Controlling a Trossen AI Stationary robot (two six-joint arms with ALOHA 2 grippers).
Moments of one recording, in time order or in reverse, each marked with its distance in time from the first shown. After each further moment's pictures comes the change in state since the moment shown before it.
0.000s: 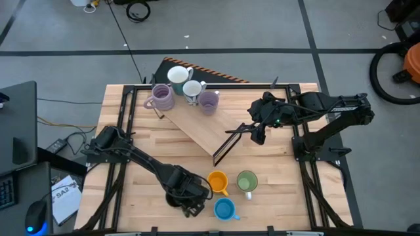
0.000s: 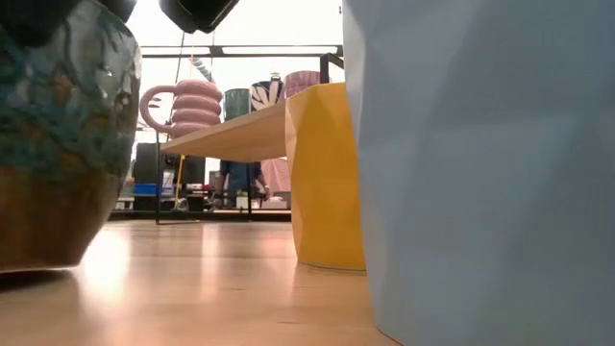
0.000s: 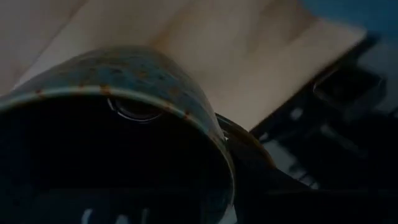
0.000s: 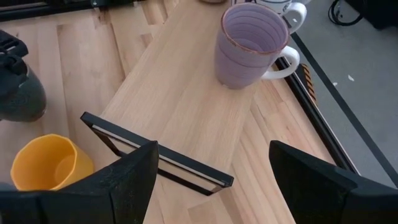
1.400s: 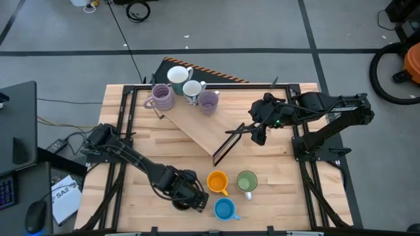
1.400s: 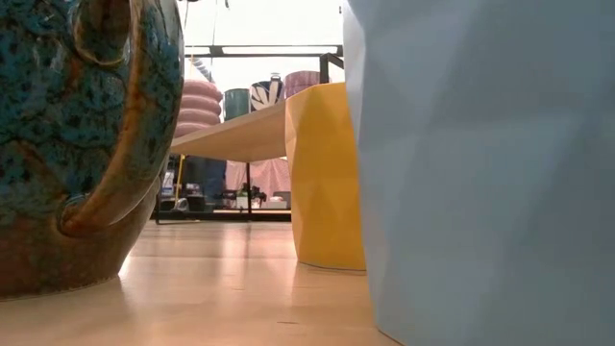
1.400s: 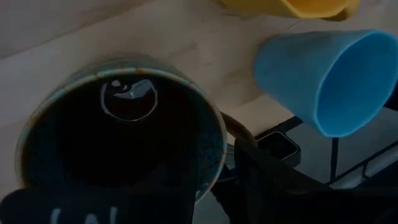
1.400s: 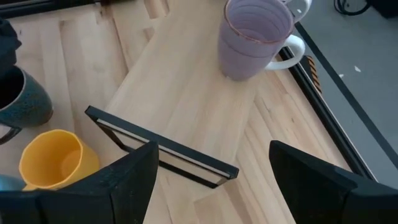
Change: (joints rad) left arm -0.032 -0.081 -0.003 0.067 -0.249 -0.406; right arm 0.002 -0.001 0.000 -0.023 -0.018 0.034
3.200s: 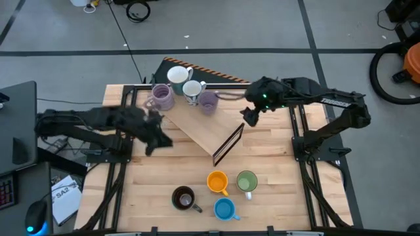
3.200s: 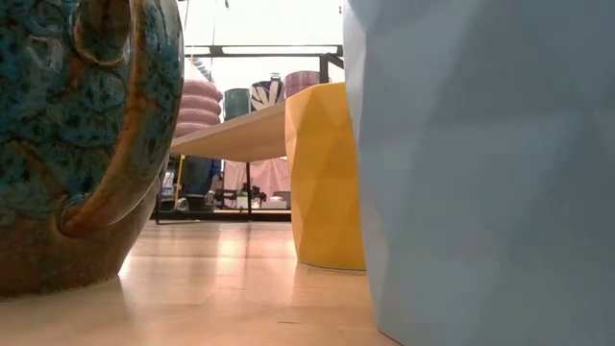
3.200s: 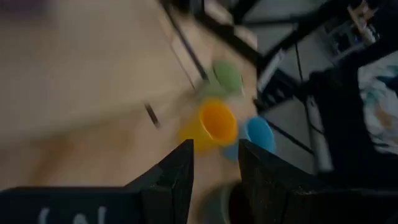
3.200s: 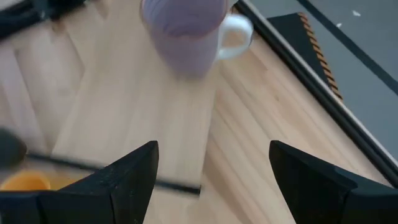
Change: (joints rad) left arm 0.499 -0.975 -0.603 0.249 0.131 1.127; right arm -0.305 0.042 0.001 0.025 -0.192 0.001
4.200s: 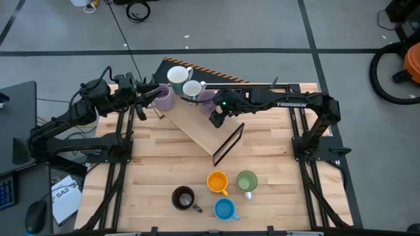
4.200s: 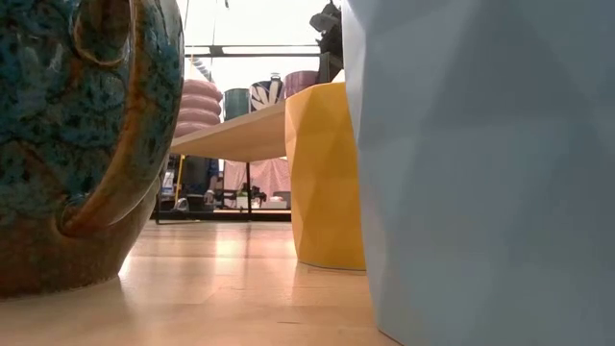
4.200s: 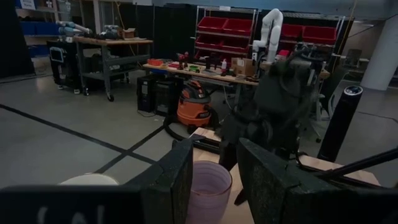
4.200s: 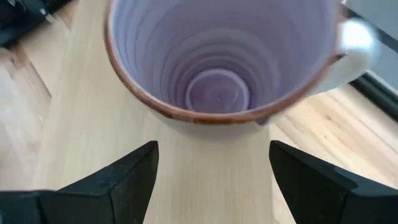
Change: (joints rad) left arm 0.435 -0.185 0.000 0.349 -0.170 0.545; right arm -0.028 0.354 -0.001 0.334 0.021 0.126
